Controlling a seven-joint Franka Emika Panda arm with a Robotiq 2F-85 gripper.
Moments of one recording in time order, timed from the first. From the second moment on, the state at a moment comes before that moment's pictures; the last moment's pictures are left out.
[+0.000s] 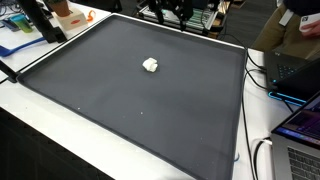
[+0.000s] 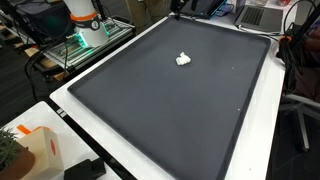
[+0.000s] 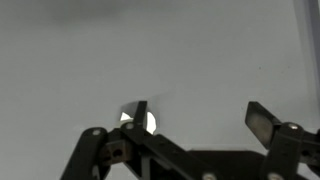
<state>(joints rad) 0.15 0.08 0.08 -2.13 0.21 2.06 0.35</state>
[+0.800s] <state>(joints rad) 0.12 -0.21 0.08 -2.39 0.22 2.07 0.28</state>
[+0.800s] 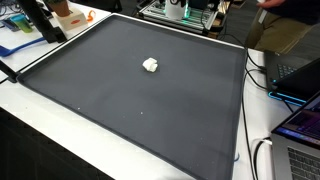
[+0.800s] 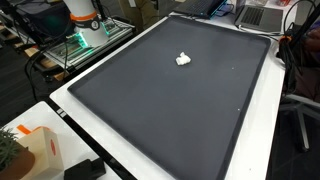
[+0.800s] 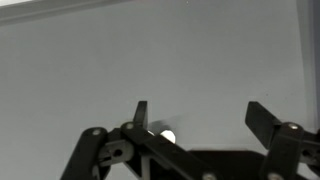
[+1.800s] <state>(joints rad) 0.13 -0.37 0.12 -2.41 0.40 1.99 0.30</state>
